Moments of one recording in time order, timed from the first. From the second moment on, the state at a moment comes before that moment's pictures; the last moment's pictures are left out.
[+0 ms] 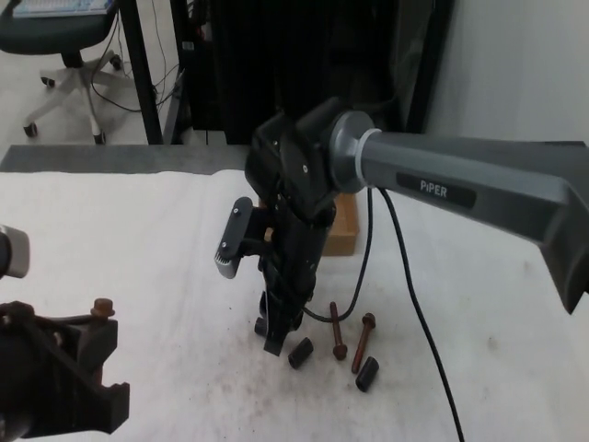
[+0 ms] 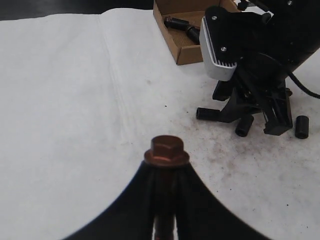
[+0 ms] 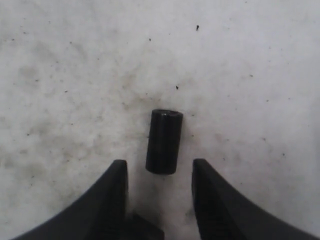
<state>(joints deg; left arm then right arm) -21.7 28.3 -27.1 39.0 1.4 -6.6 40.4 122.3 -96.0 57.2 -7.4 -34.3</state>
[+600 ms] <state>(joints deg) -21.7 28.3 -27.0 39.0 1.4 -6.5 40.6 124.1 -96.1 54.1 -7.3 -34.4</state>
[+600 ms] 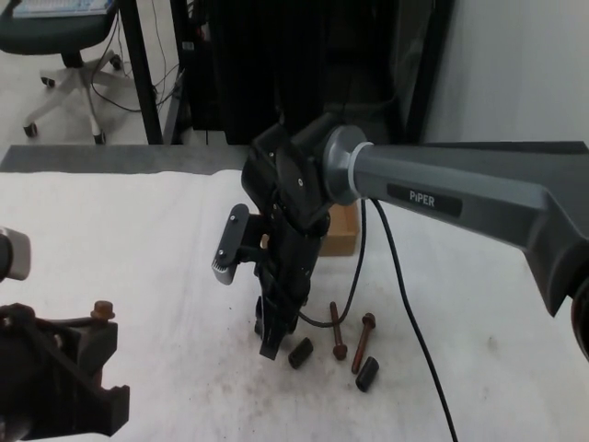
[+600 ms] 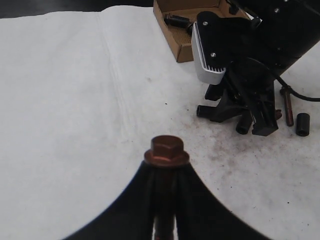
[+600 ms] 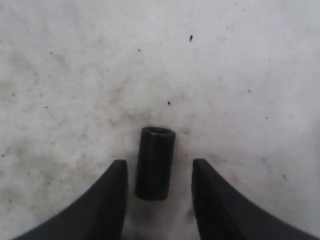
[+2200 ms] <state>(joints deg) -21.7 28.3 -27.0 39.0 1.4 -6.5 41.3 125.2 -96.5 54.2 -7.2 -34.3</state>
